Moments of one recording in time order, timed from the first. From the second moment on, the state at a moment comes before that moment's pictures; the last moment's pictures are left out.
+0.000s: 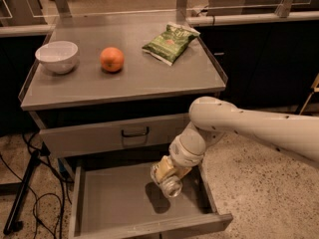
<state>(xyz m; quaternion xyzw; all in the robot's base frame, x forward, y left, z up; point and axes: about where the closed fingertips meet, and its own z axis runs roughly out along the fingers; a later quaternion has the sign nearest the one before) 0.465 -0.032 0.611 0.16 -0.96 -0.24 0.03</state>
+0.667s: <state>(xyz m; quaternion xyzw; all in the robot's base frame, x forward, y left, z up) 0.465 -0.026 0.585 0.13 -0.96 -0.26 0.05</state>
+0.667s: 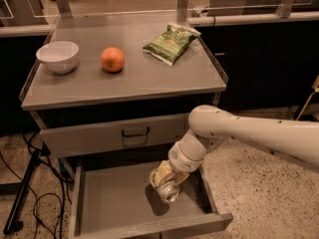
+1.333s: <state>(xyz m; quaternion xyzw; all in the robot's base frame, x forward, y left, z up) 0.479 -0.016 0.540 0.09 -0.95 -0.28 0.05</state>
